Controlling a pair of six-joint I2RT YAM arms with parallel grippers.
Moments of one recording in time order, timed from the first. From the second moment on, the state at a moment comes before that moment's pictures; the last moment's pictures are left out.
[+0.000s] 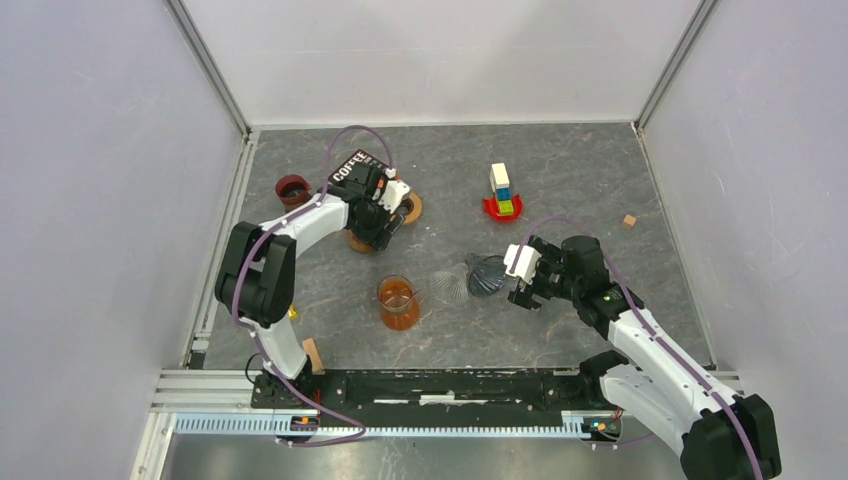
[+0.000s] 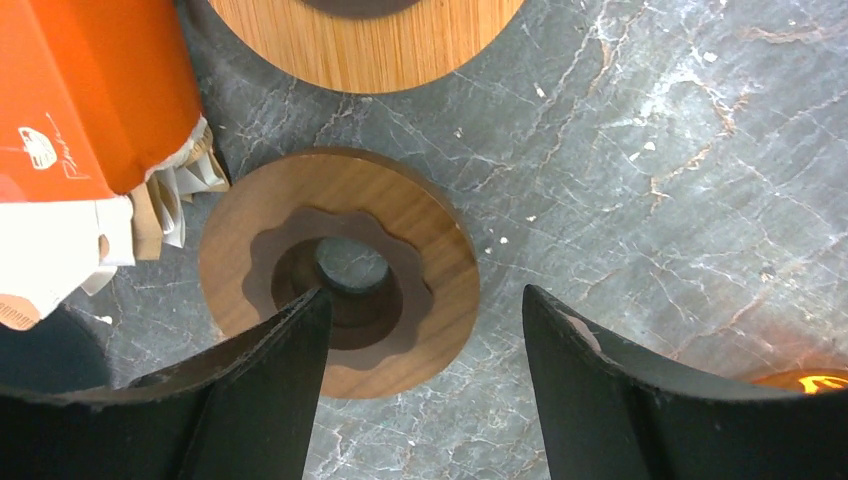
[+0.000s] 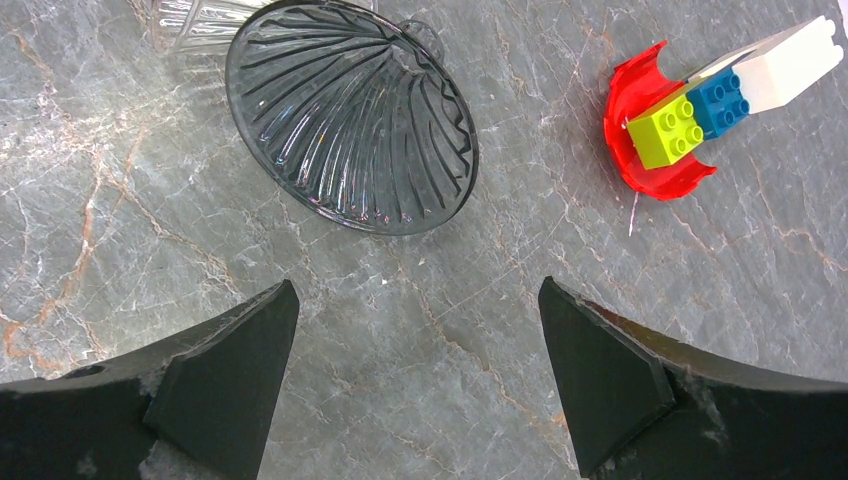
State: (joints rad) left arm -0.38 1.77 1.19 -0.53 0.08 0.35; right arm 0.38 0.85 0.45 -0.26 -0.40 -0.78
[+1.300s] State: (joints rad) left arm -0.74 1.12 1.20 -1.02 0.28 0.46; right arm 0.38 0.86 0.45 -0.26 -0.38 -0.79
